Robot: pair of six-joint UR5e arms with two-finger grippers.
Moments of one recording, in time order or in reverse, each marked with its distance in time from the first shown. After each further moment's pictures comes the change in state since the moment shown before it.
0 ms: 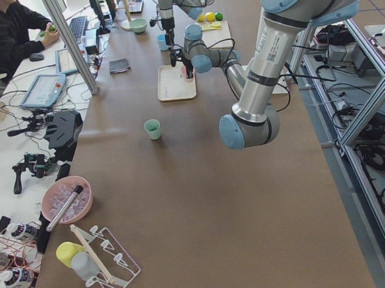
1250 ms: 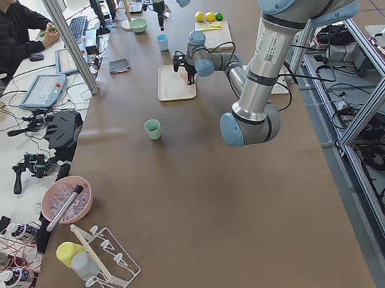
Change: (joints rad) left arm 0.029 -0.005 0.061 0.001 0.066 0.015; right arm 0.165 -0.203 -0.117 0.002 -0.065 -0.512
